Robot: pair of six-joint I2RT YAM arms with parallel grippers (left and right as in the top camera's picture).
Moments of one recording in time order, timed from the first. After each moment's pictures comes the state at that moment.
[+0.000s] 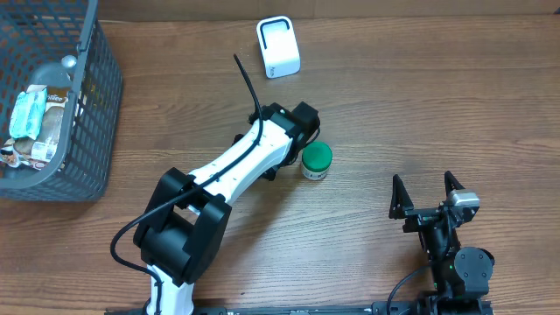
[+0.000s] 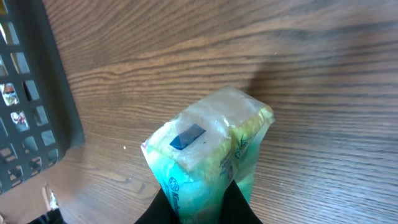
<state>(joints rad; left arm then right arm) -0.64 2.01 1.50 -1.25 -0.59 -0.50 0.00 0.01 0.02 -0.02 -0.10 0.12</state>
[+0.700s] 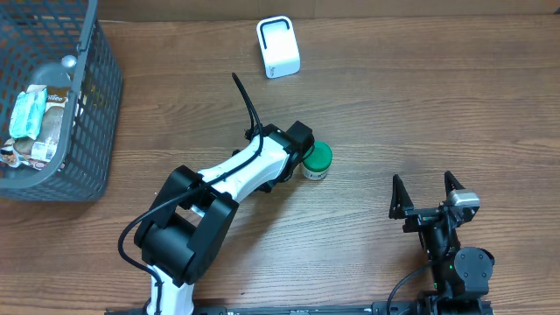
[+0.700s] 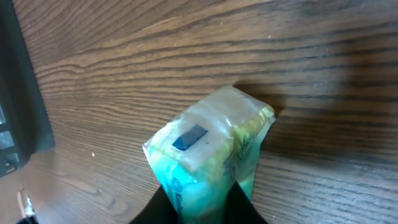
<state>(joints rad) -0.65 2.01 1.32 -1.05 -0.60 -0.53 0.00 0.01 0.02 -0.02 -0.10 0.12</state>
